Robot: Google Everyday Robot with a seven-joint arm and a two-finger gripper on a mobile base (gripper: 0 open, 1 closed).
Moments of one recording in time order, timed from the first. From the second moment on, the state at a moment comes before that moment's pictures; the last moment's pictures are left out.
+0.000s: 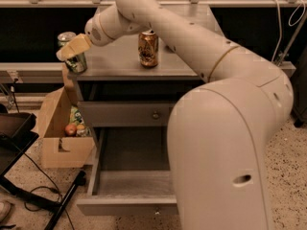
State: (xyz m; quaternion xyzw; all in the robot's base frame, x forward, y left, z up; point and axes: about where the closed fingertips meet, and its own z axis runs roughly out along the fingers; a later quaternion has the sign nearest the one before) arm 0.739 0.241 0.898 -0.49 0.72 0.32 0.39
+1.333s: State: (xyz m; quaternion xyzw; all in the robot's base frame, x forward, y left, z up) arm 0.718 -0.013 1.166 -0.29 0.76 0.19 0.56
